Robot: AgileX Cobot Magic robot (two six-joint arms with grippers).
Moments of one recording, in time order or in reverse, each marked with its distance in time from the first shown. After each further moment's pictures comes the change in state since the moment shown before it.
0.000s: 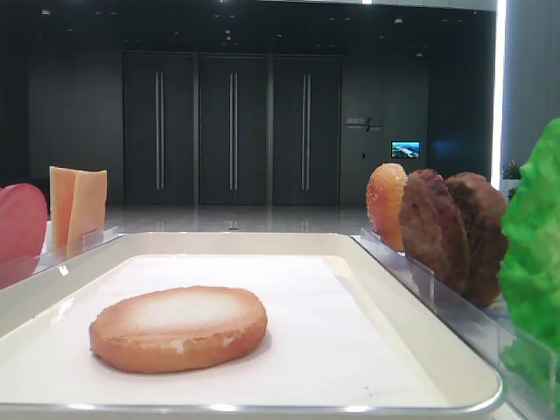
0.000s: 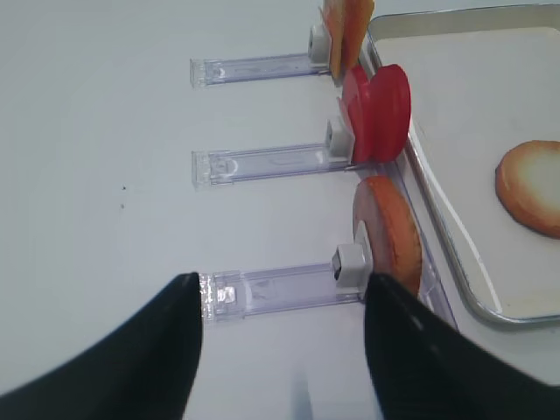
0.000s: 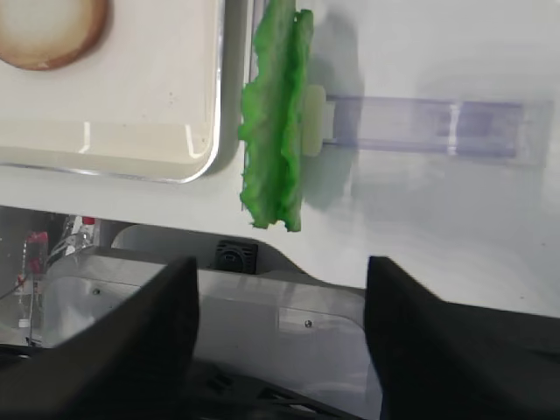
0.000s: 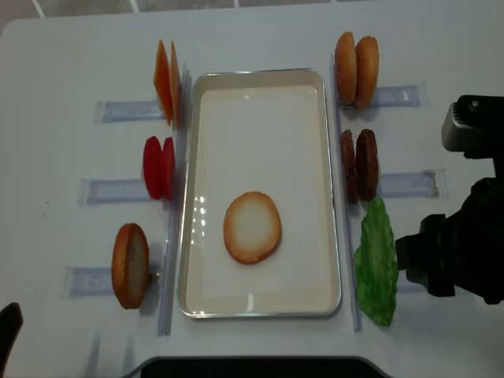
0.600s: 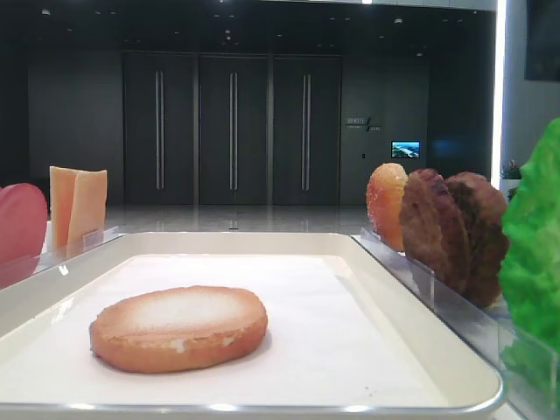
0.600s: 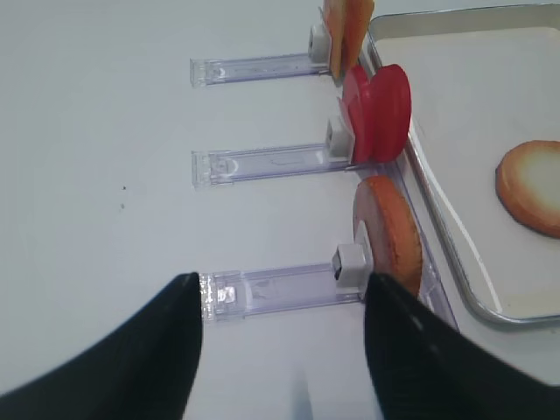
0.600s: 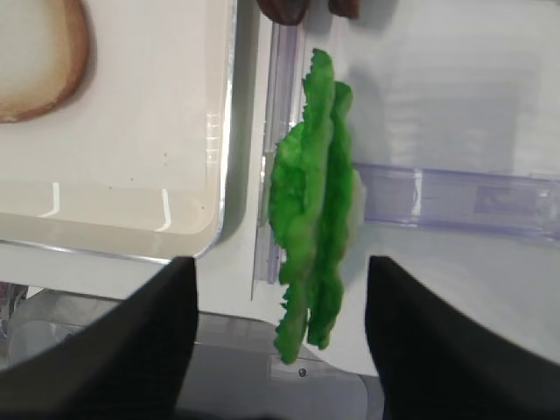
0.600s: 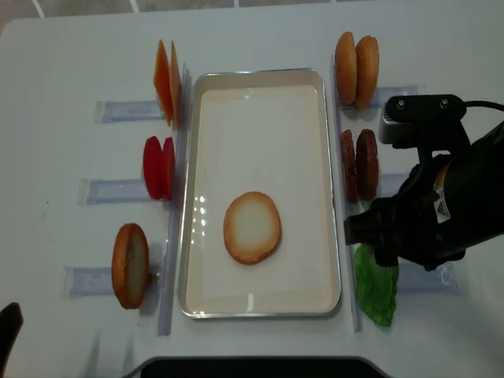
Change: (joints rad) left arm 0.000 0.000 0.000 0.000 0.000 0.000; right arm 0.012 0.229 0.000 -0.047 -0.183 0.016
